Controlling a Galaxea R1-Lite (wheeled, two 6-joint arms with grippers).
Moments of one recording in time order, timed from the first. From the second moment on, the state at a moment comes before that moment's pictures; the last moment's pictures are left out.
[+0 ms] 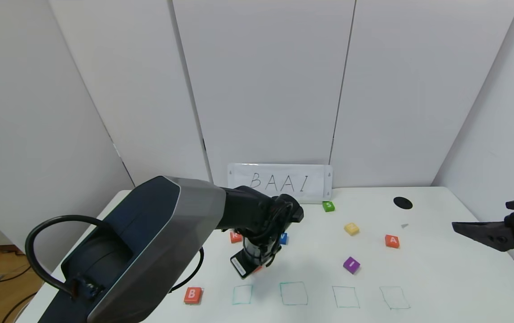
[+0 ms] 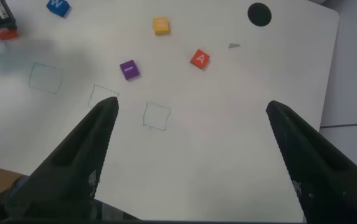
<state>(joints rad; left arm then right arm) -0.67 2.49 -1.88 0.74 0.34 -1.36 0.33 1.25 -1.02 0.42 -0.15 -0.04</state>
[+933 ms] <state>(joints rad) -0.64 2.37 -1.80 0.78 0.28 -1.10 0.34 1.24 -1.02 0.42 -0.15 -0.04</state>
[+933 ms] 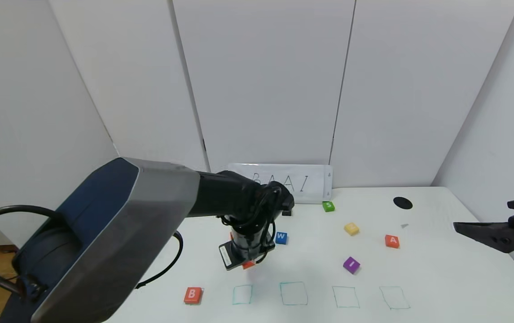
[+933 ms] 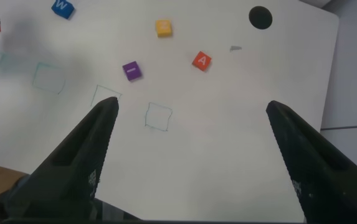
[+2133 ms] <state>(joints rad) -0.69 2.10 -1.11 0.20 0.20 -0.60 0.35 1.24 -1.01 0.42 -0.15 -0.04</state>
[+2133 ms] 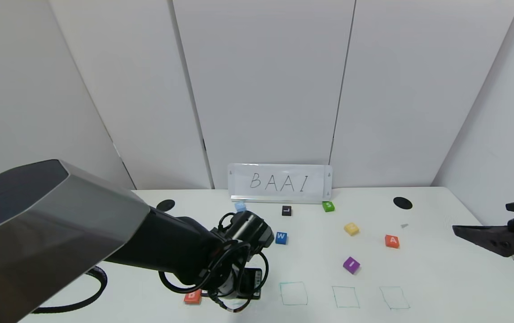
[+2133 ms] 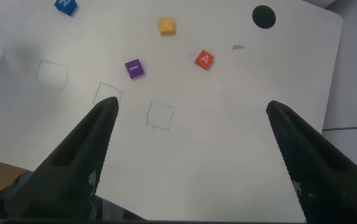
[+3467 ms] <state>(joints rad) -0.68 2.17 -1.11 0.15 0.20 -0.62 0.36 1.24 -1.00 0.42 -0.15 -0.04</state>
